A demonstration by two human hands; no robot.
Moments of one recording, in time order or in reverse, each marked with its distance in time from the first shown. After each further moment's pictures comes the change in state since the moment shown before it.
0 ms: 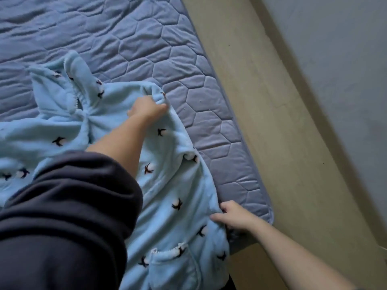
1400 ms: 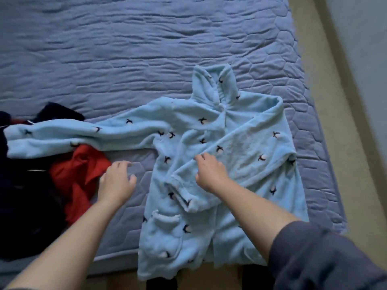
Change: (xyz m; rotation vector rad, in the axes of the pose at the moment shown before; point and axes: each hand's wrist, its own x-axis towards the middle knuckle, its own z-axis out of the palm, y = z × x) left_hand -0.257 -0.417 -0.151 0.127 0.246 -0.220; right_hand -0.012 -0.294 0.267 -0.985 0.402 -0.446
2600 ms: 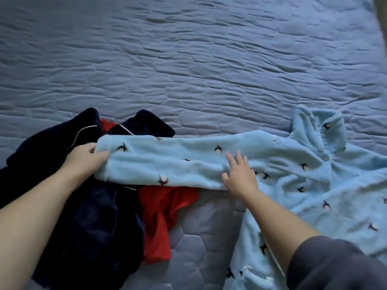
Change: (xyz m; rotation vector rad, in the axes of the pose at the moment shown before) left_hand 0.134 -0.291 -0.126 -0.541 0.061 -0.353; right_hand 0.160 -0.196 0.041 -0.039 0.046 0.133
